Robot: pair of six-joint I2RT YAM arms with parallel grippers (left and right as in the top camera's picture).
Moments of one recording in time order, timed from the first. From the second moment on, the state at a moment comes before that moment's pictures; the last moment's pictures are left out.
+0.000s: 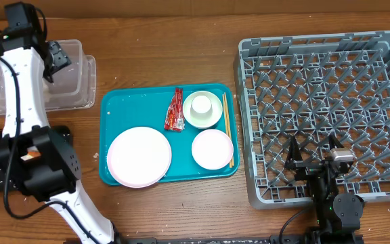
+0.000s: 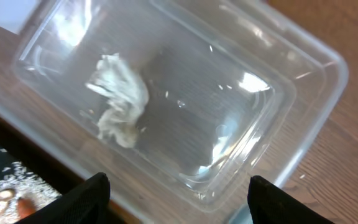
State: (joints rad) left arm 0.30 2.08 2.00 -1.03 -0.20 -0.34; right arm 0.03 0.01 0.02 -0.04 -0.04 0.09
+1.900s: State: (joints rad) left arm -0.19 2.28 1.93 -1.29 0.11 -0.26; right arm 0.03 0.01 0.02 -0.04 -0.04 0.09
